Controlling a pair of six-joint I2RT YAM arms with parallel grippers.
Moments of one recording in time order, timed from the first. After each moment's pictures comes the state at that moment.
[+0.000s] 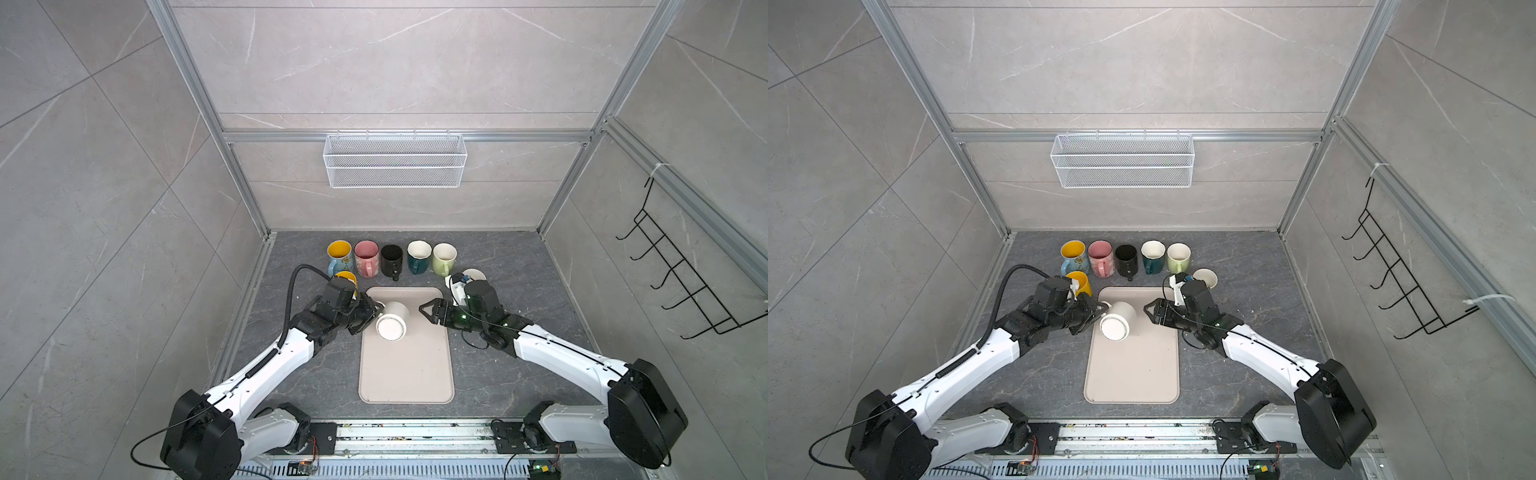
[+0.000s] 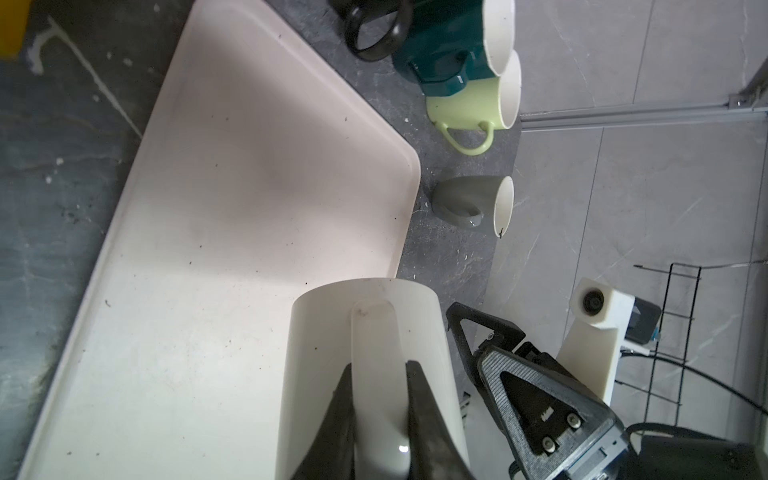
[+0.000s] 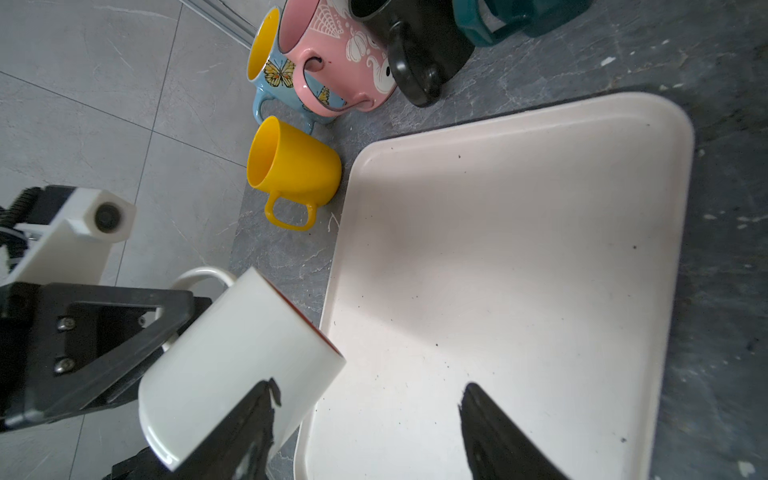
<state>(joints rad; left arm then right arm) -0.57 1.15 0.83 -0.34 0.26 -1.08 0.59 1.30 0.75 -0.04 -0.31 0.74</state>
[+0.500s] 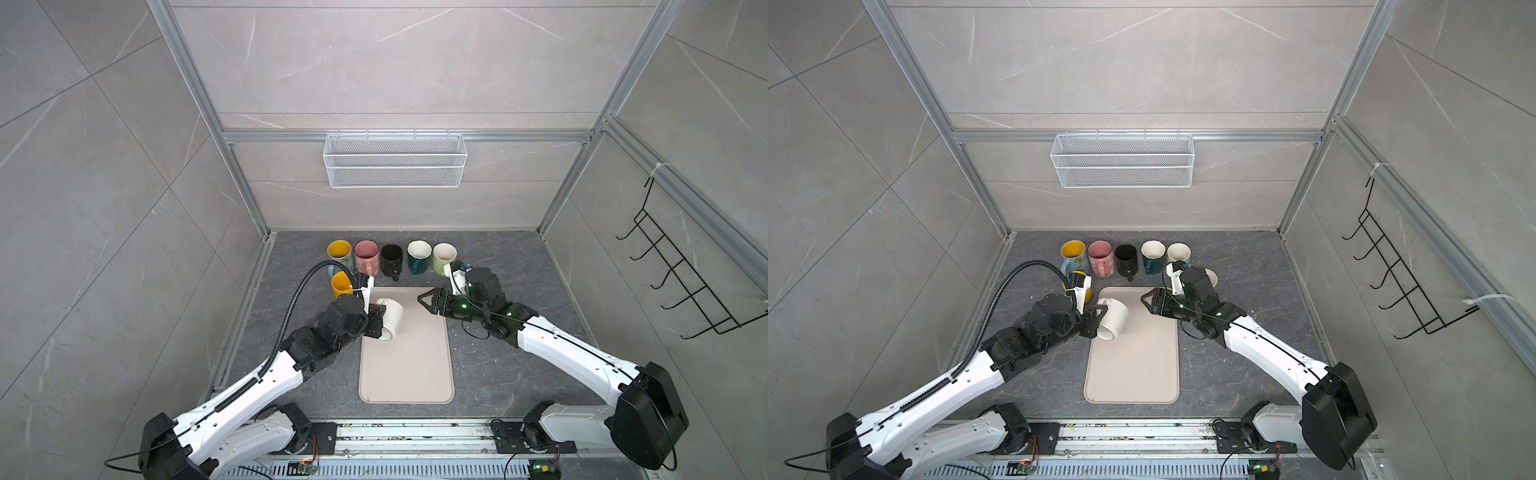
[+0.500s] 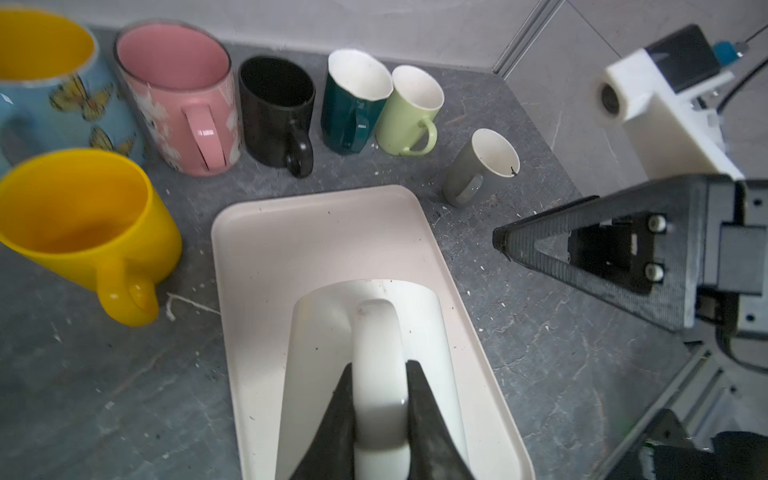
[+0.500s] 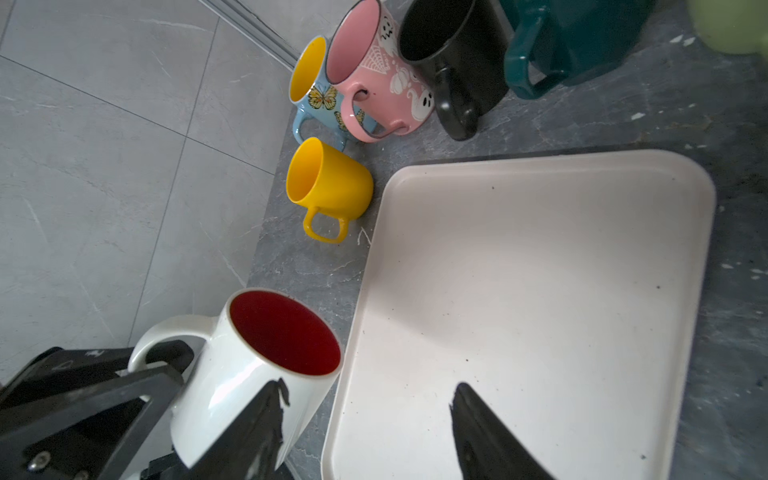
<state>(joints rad) -0.82 0.95 0.79 -0.33 -0.16 -0.41 0.59 1.30 0.91 -0.17 -0.34 0.71</state>
